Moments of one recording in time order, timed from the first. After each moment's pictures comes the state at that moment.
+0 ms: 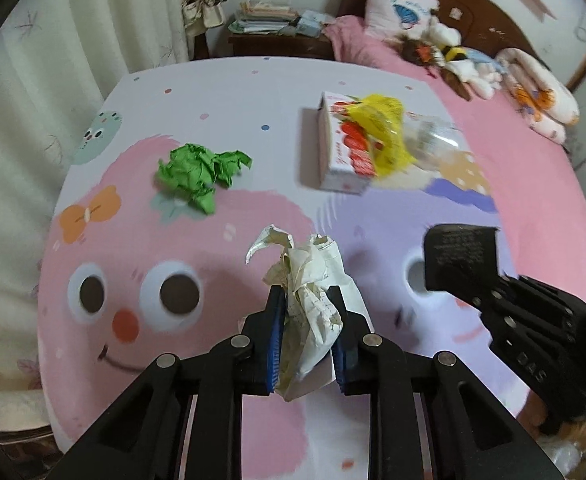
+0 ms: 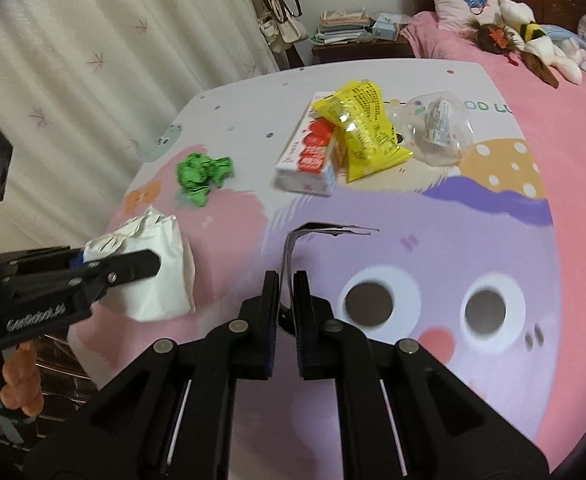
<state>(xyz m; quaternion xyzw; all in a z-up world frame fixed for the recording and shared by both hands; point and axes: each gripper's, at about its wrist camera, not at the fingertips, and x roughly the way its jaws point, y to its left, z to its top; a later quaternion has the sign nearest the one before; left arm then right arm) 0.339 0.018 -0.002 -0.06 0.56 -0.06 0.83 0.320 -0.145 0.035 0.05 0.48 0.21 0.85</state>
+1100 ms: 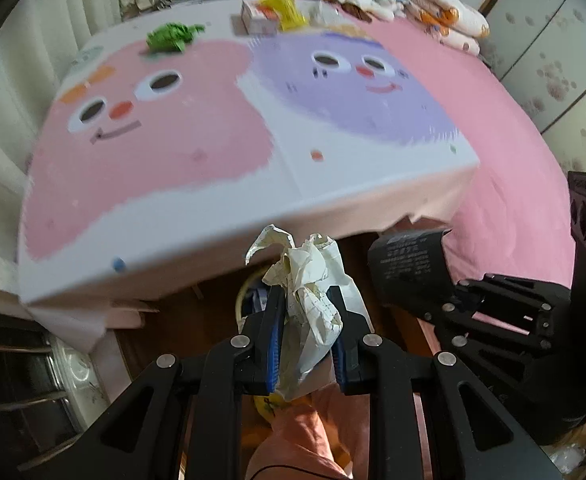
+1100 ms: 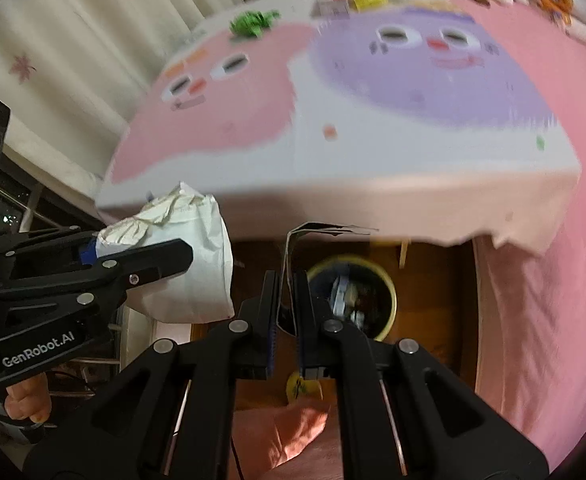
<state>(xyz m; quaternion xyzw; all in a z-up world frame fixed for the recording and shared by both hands) 0.014 0.067 -0.039 -0.01 0.58 -0.20 0.79 -0.019 -0.065 -0.015 0.08 0.55 0.11 0.82</state>
